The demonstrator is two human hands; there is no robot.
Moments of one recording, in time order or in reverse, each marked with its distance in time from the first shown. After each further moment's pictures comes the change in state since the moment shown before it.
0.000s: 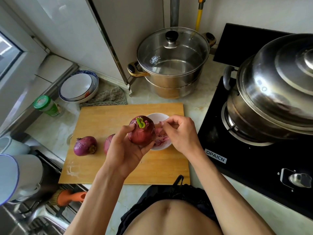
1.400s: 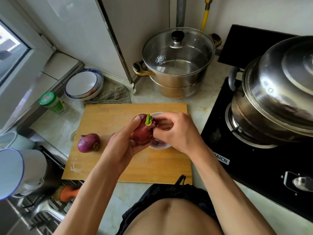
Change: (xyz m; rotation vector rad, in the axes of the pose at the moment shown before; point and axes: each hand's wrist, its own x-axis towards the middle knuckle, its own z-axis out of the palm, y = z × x) left_hand -0.011 0.016 0.004 0.358 0.135 0.119; right_hand -0.005 -0.043 -0.004 -0.066 -0.224 -0.174
